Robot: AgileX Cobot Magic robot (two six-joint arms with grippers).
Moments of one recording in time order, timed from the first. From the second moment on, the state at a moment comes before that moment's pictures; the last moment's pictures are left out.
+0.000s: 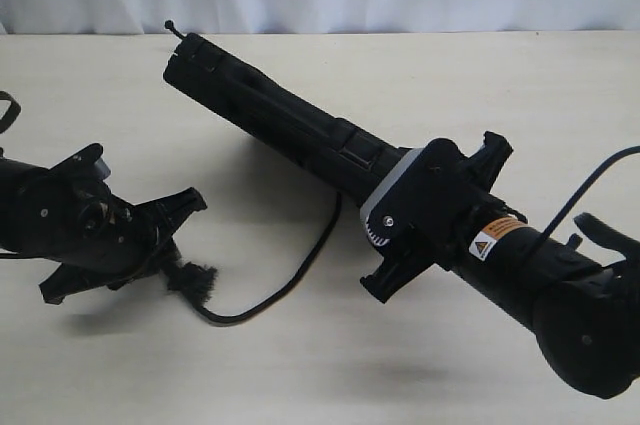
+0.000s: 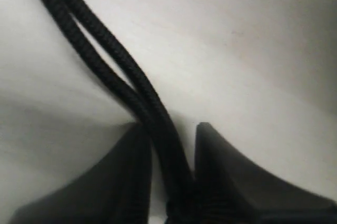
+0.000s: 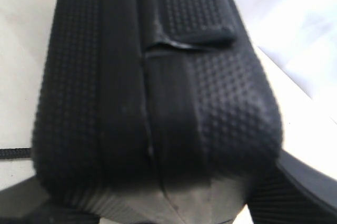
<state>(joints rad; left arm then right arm) -0.32 1.77 -0.60 -0.17 0.09 -0.84 0.74 1.59 -0.42 0.47 -0.65 -0.78</state>
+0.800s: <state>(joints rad) -0.32 1.33 -0.60 0.50 0.35 -0.45 0.74 1.59 -0.42 0.48 -0.70 -0.54</state>
